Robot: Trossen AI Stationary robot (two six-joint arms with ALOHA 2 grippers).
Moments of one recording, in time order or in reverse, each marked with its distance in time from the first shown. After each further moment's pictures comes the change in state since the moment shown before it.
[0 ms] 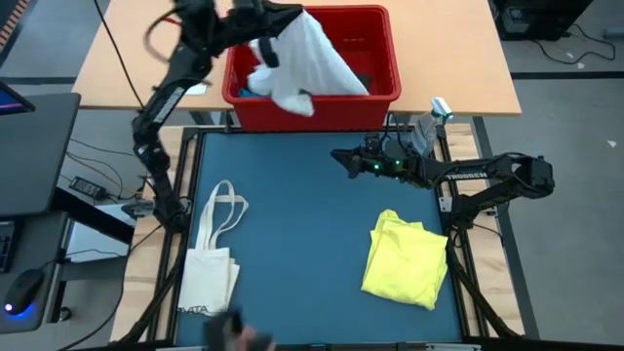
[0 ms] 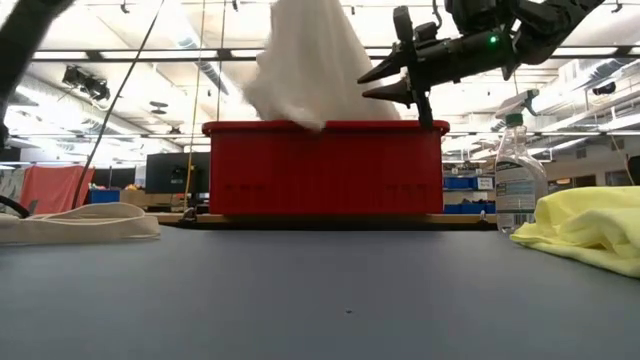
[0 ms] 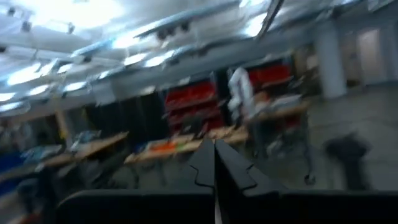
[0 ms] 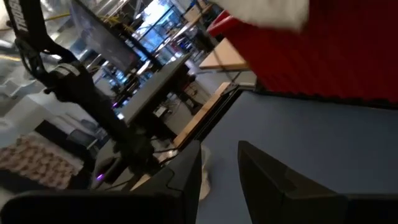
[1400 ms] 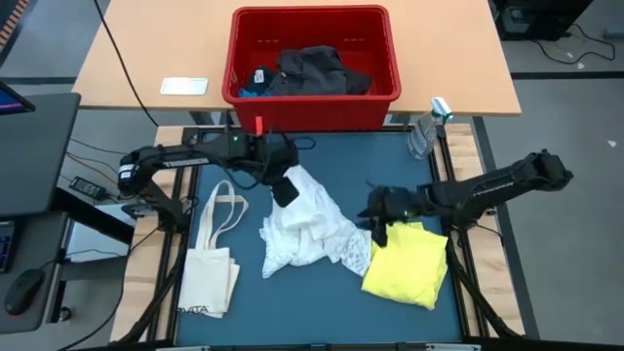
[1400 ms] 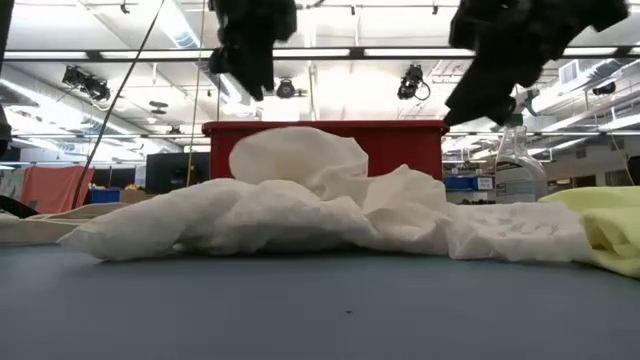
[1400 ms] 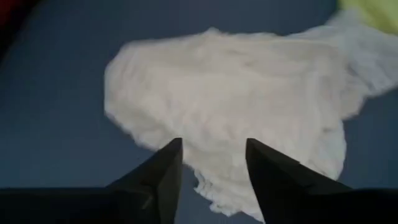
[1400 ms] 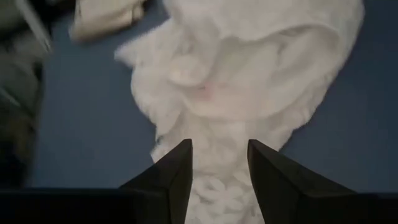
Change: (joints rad) left arm -0.621 -0.172 -0.743 -0.947 -0.685 -0.495; right arm 0.478 -0.172 -0.001 -0.768 0.085 -0.291
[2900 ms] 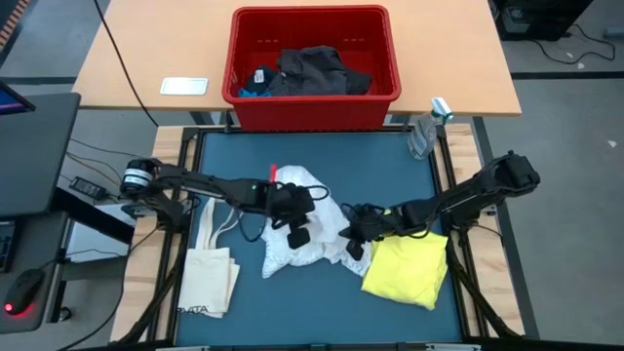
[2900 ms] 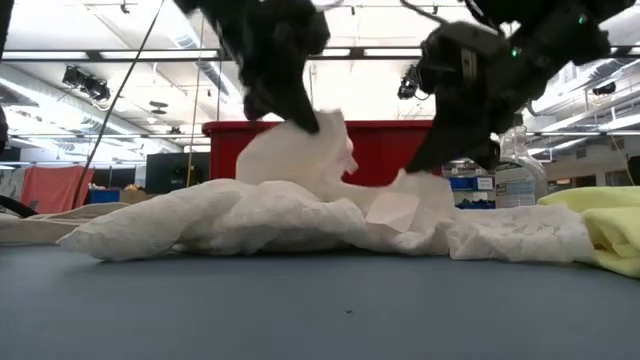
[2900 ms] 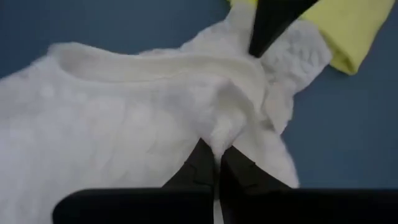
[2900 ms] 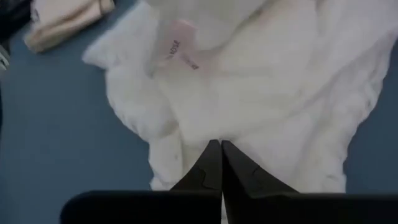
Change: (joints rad) left arm -0.207 0.047 -0.358 0.643 0.017 0.048; right arm 0.058 0.333 0.020 0.274 0.091 0.255
